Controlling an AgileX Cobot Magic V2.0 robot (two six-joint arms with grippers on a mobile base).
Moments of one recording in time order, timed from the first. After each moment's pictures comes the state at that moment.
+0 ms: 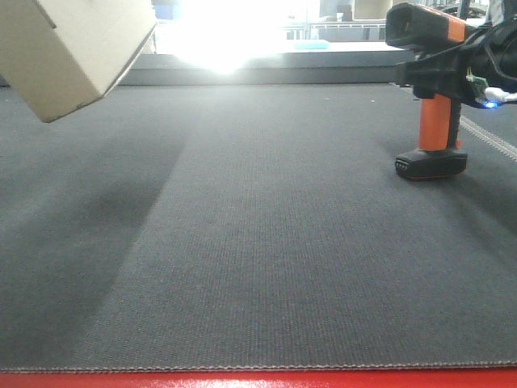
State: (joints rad) left arm -0.07 1.56 -1.70 -0.32 1.23 -0.03; right arm 0.12 1.72 -0.74 0.25 -0.71 -0.11
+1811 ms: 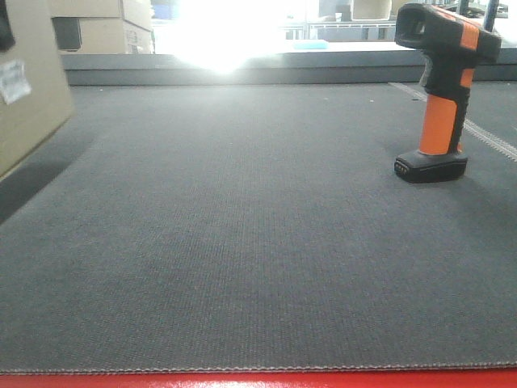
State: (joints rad) left arm -0.01 1.76 -1.71 0.04 1.23 0.02; right arm -0.01 0.85 -0.62 0.14 0.06 -0.11
